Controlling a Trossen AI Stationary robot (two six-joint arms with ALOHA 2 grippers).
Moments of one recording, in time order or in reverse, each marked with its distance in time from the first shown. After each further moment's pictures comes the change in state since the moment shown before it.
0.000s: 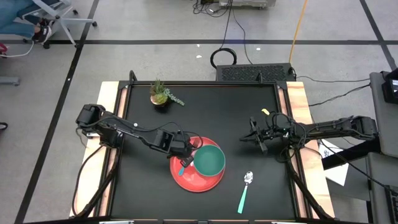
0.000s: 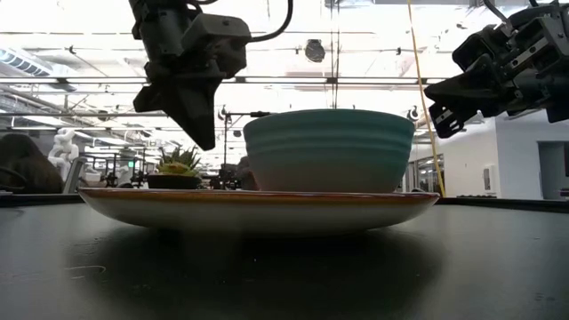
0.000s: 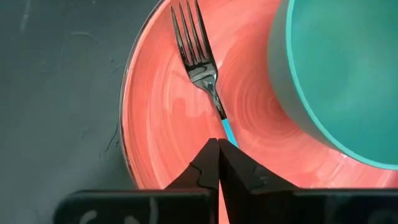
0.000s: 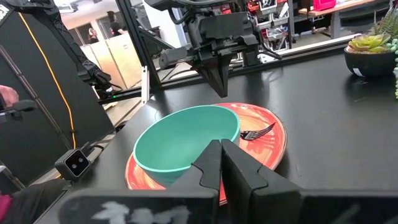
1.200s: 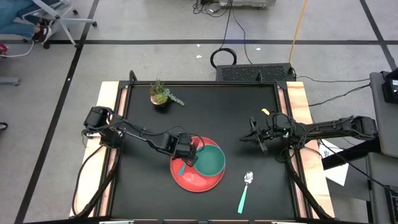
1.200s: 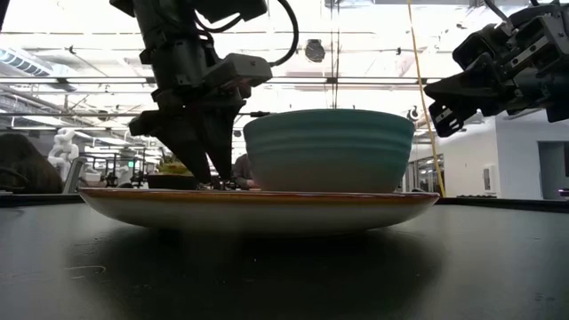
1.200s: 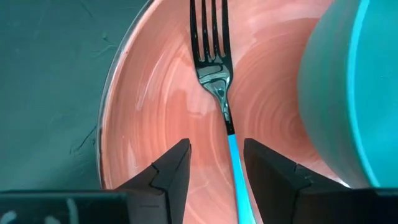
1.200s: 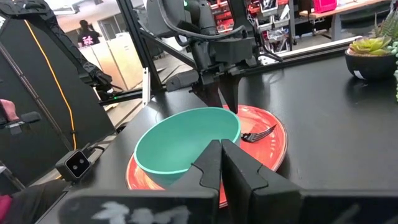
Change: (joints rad) left arm 0.002 0.103 -0.001 0.062 -0.010 -0.173; right arm 0.000 0.000 0.000 0.008 -0.002 0.000
